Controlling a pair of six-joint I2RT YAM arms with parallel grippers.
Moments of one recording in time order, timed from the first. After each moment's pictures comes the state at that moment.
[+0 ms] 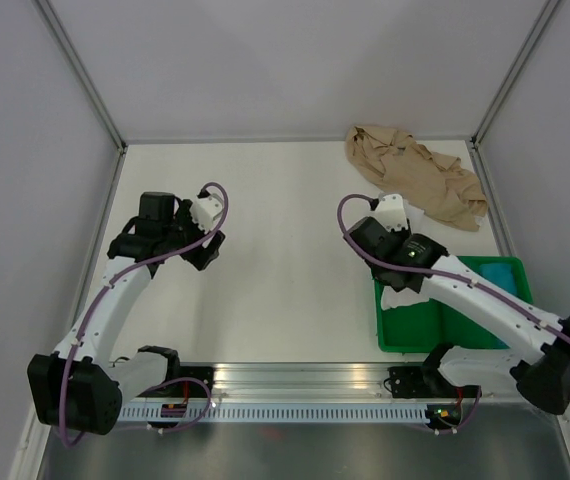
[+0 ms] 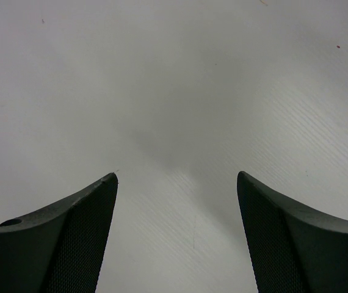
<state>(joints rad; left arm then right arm) -0.16 1.10 0.92 -0.64 0.33 0.56 0.80 1.15 1.05 -0.95 0.84 0.49</state>
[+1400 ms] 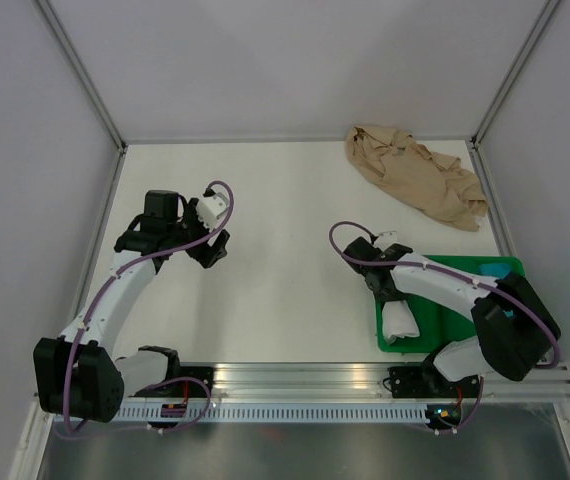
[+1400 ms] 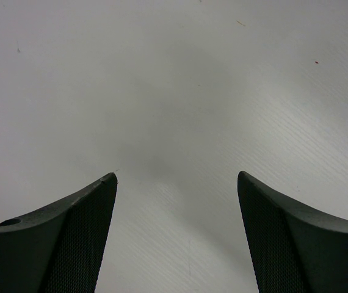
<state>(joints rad) -0.15 1.17 0.90 -0.54 0.45 0.58 0.67 1.45 0.80 -0.86 0.57 0.65</state>
